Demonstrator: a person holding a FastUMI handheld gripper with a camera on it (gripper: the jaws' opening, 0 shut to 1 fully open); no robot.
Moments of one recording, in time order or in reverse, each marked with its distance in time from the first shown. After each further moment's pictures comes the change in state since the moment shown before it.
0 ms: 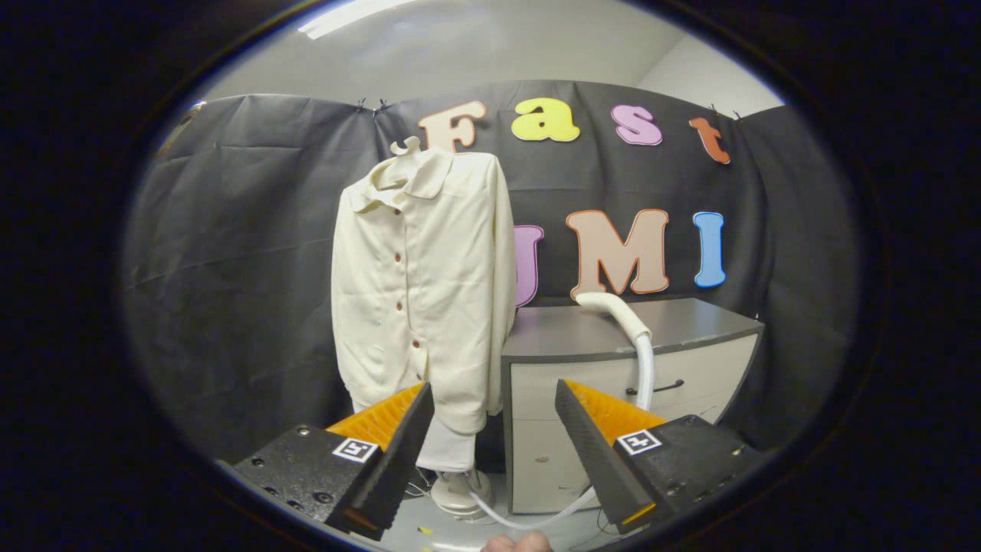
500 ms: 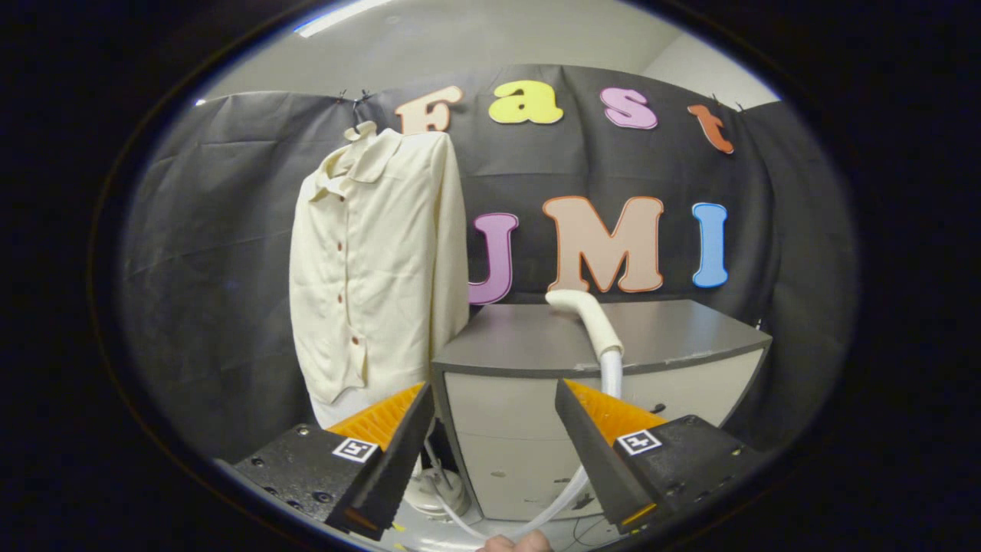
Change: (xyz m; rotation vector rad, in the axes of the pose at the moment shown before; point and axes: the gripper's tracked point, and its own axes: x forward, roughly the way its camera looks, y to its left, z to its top) arm 0.072 -0.092 -0.007 -0.013 0.033 -0.008
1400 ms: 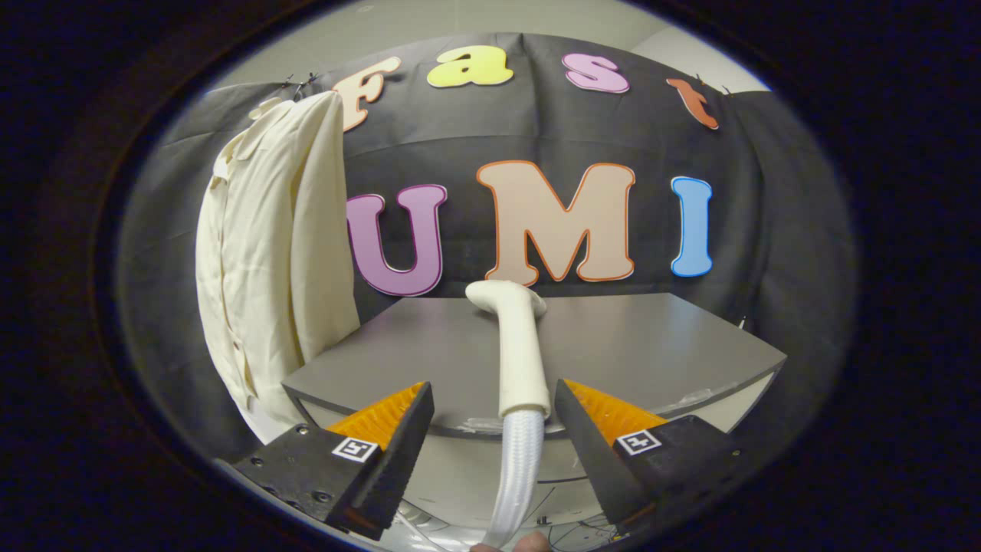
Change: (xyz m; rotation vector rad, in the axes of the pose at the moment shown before) arm 0.131 -0.114 0.002 0.006 0.077 -0.127
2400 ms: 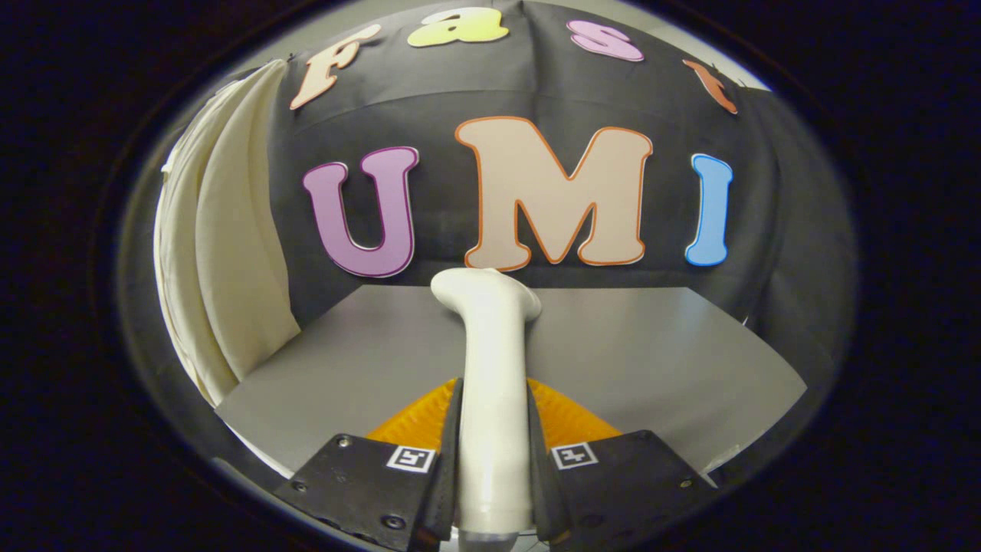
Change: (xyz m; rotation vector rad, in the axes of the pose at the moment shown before) arm 0.075 -0.018 0.005 -0.002 0.134 -0.038
